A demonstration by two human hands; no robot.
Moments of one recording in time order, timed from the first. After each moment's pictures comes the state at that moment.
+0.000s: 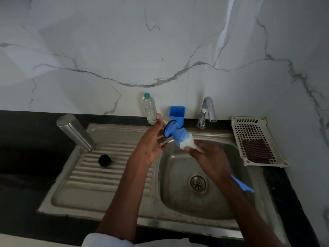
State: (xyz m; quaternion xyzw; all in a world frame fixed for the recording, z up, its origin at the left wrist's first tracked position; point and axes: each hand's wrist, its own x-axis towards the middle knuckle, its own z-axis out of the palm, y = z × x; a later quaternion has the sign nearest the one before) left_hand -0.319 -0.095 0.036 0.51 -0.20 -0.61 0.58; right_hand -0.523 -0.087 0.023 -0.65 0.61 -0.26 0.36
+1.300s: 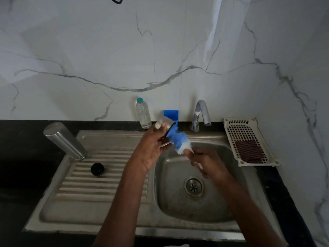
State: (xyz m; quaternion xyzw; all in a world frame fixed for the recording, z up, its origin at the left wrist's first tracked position) left_hand -0.316 -0.102 0.030 0.46 -0.26 -0.63 0.57; right_hand -0.527 -0.088 0.023 -0.52 0.55 -0.28 0.60
